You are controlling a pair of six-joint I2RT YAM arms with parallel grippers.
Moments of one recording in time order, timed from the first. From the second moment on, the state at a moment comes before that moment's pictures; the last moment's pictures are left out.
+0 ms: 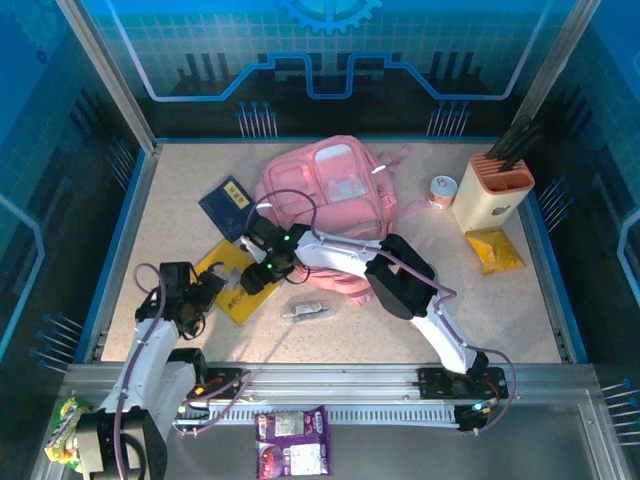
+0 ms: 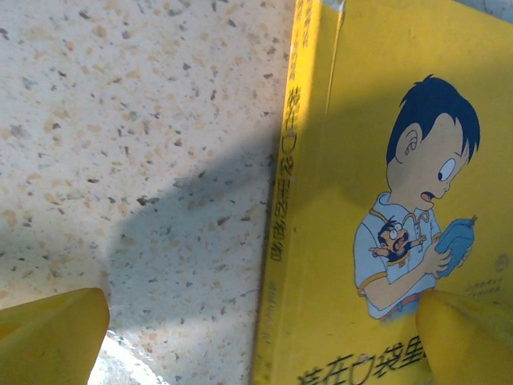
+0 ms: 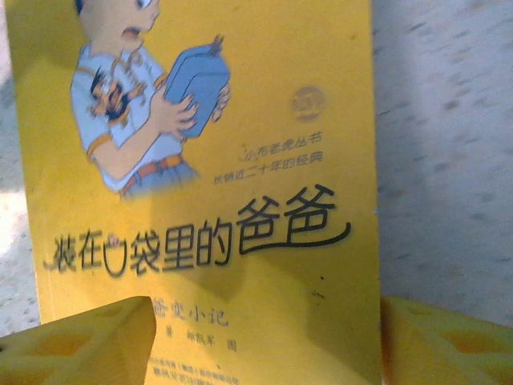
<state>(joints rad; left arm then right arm) 0.15 0.77 0.34 -0.65 0.07 -1.00 1.00 2.29 1.82 -0.65 -0.24 0.33</state>
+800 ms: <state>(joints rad) 0.24 0.83 0.33 -0.59 0.17 -0.95 0.98 2.31 1.83 -0.62 -0.27 0.47</state>
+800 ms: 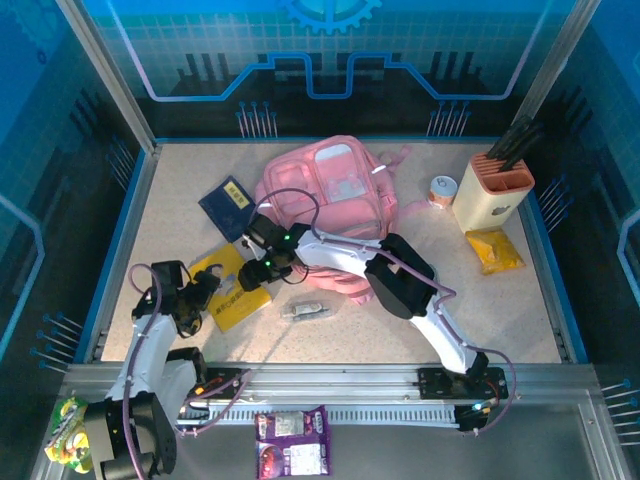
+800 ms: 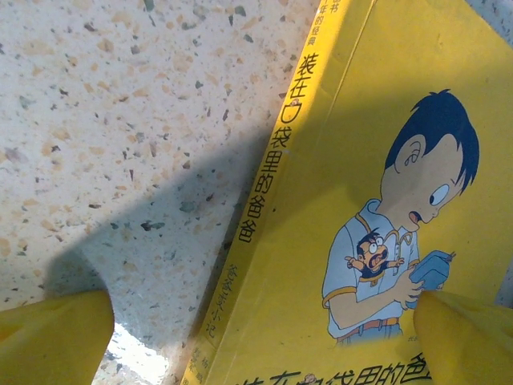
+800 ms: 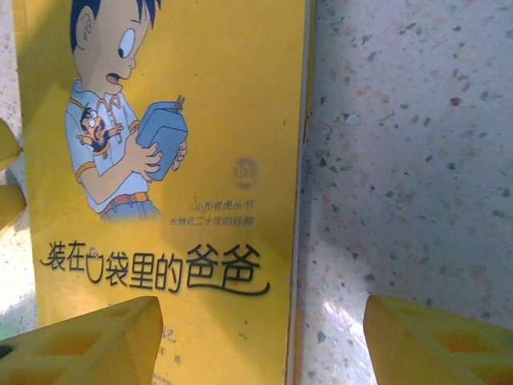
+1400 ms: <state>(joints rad) 0.25 0.85 0.33 -0.58 0.18 -0.95 0.99 2.37 1.93 -0.64 -0.37 0.50</state>
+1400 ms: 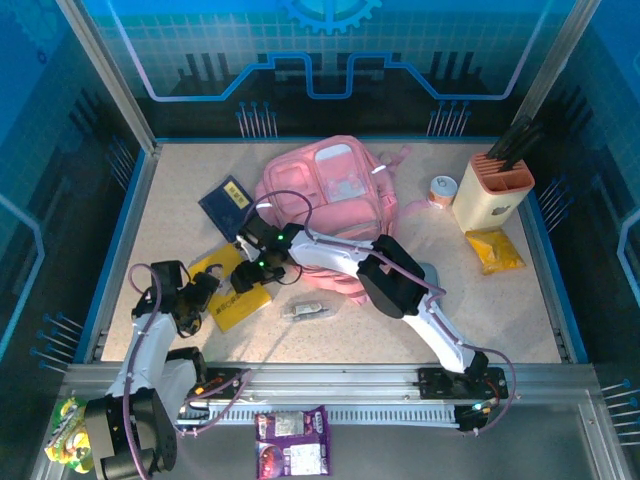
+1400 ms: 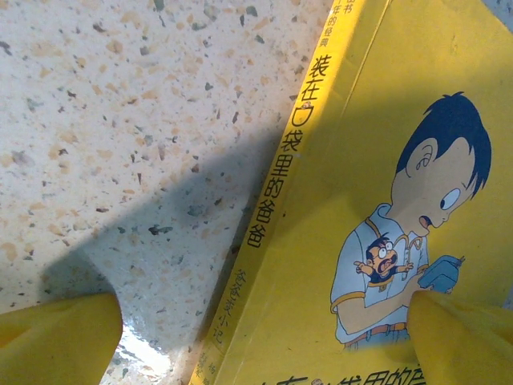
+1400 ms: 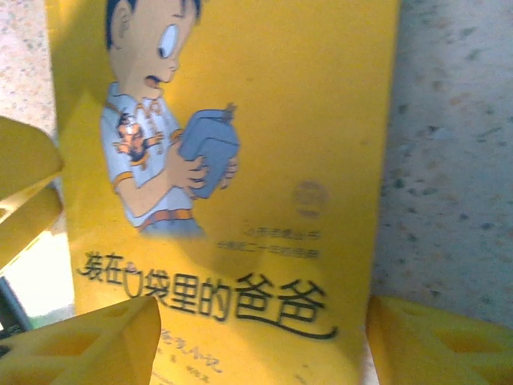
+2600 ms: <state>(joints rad) 0.25 0.85 0.32 -0.58 0.18 -0.96 0.95 2.29 1.81 -0.43 -0.65 0.68</state>
